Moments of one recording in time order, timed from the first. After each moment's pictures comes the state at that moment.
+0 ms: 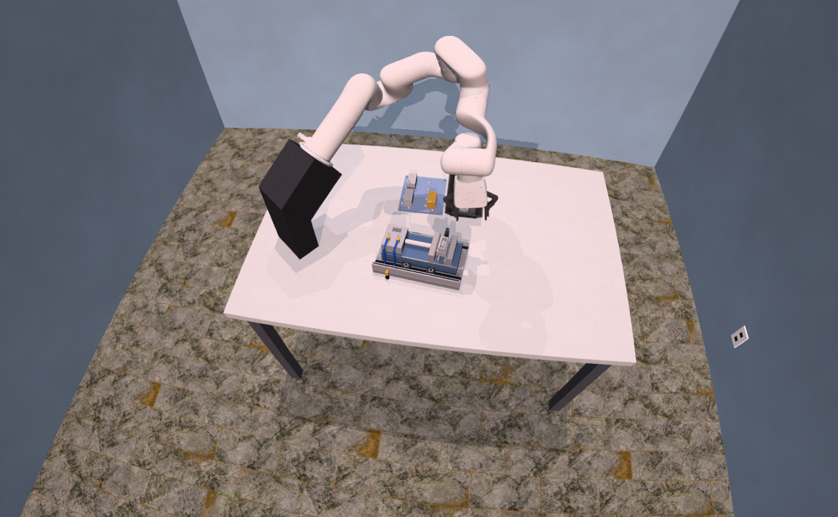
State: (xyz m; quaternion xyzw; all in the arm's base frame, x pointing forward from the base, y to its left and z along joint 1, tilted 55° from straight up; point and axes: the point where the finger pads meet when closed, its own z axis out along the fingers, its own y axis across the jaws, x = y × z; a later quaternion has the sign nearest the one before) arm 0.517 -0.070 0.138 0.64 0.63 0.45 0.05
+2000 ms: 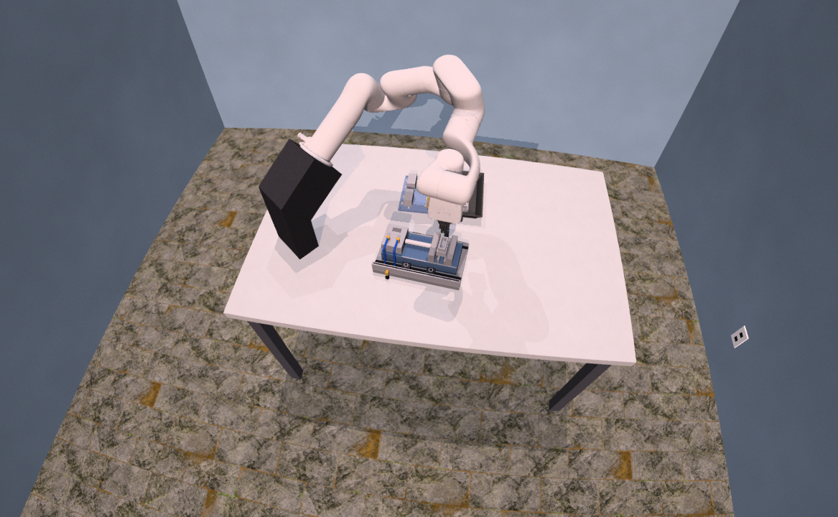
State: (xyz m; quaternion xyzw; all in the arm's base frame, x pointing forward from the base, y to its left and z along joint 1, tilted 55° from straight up) arm 0.458 -0.107 0.063 0.65 0.60 0.45 -0.09
